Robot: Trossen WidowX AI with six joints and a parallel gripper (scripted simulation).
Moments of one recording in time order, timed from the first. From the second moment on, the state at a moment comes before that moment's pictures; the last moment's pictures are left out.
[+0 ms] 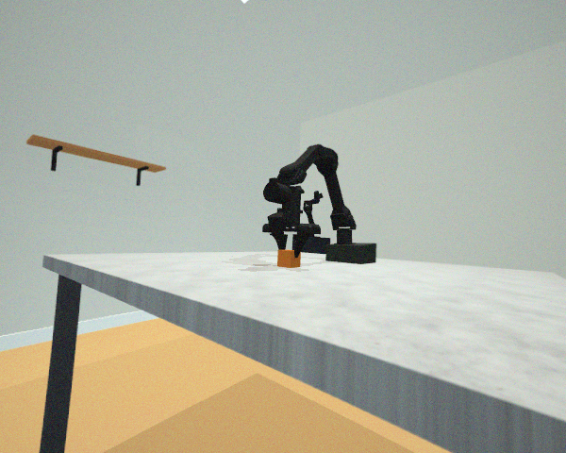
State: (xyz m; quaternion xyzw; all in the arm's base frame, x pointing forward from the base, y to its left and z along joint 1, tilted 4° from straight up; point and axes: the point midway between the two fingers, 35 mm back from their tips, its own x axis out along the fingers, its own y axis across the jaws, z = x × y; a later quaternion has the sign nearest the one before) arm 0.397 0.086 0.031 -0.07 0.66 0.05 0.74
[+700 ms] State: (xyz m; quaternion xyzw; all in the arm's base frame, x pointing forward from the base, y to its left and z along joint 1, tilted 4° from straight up) arm 0.392 0.085 0.041 -0.07 0.67 0.05 0.73
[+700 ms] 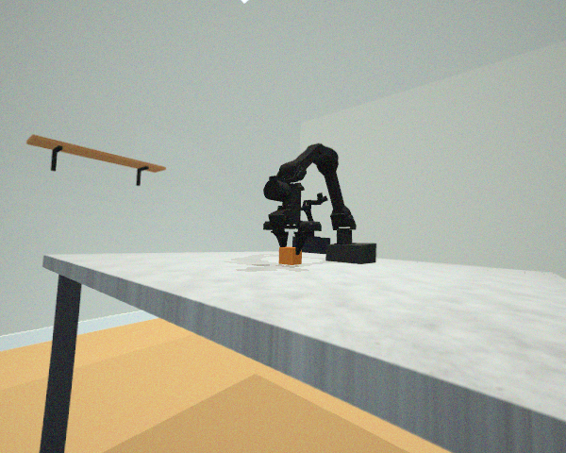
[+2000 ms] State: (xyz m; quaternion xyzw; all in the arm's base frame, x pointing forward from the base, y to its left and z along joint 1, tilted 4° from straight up) arm 0.393 0.087 0.045 -0.05 0.50 0.07 0.86
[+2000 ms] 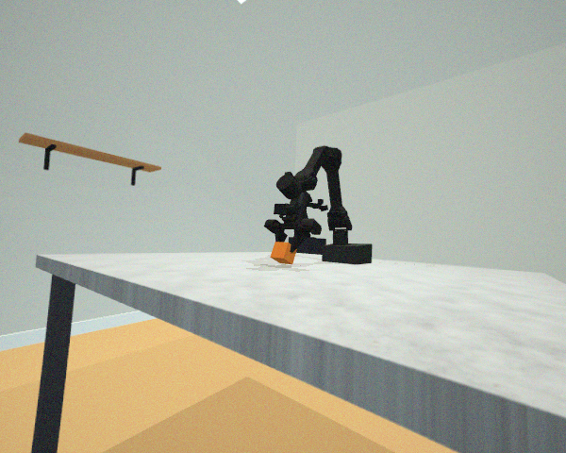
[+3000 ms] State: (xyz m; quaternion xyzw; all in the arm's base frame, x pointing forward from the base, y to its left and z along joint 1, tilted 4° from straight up) arm 0.406 0.090 0.030 -0.04 0.36 0.08 0.93
